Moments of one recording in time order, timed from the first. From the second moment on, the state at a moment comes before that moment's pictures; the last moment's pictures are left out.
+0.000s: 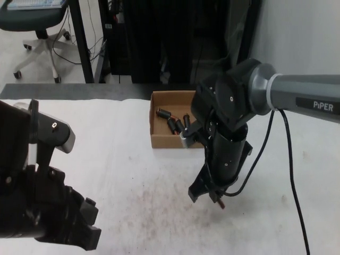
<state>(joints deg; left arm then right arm) -24.1 47.9 -37.1 49.0 10.3 1.3 32.7 108.0 -75.7 58.9 2.9 -1.7</state>
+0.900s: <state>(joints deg) -24.1 47.9 -39.2 48.9 10.3 0.0 32.0 109.9 -75.7 50.9 -4.1 -2.2</state>
